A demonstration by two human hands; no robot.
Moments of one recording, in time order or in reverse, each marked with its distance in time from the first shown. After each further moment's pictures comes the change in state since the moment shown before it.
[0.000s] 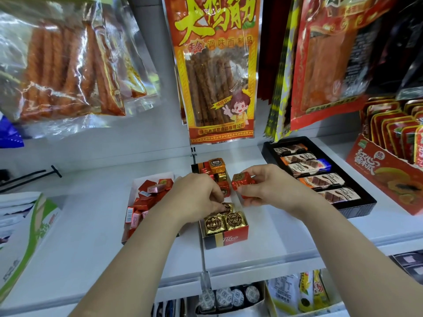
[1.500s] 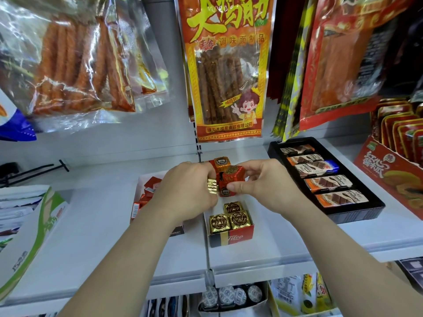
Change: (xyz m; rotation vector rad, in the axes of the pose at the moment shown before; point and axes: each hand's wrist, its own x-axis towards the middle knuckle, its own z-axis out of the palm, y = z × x) left_hand -0.012 -0.005 -0.013 0.120 0.230 -0.080; right_hand 0.006 -0.005 0.020 -0.187 0.200 -0.237
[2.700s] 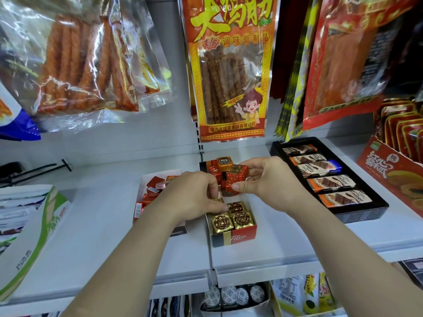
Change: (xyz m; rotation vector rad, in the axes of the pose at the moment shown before) left_hand 0.004 -0.011 0.009 -0.225 -0.261 -0.033; right_hand -0.001 -0.008 -0.003 -0.093 0.015 0.046
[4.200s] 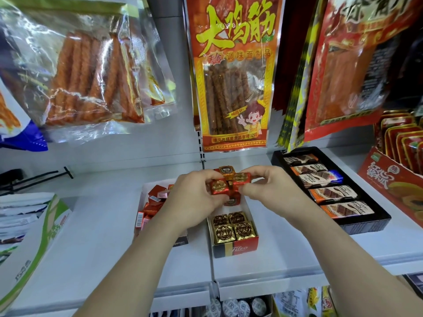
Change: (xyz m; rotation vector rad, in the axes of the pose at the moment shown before) left_hand -0.003 0.006 0.001 -0.317 0.305 0.037; right_hand 0.003 0.000 -0.002 0.150 -0.052 0.044
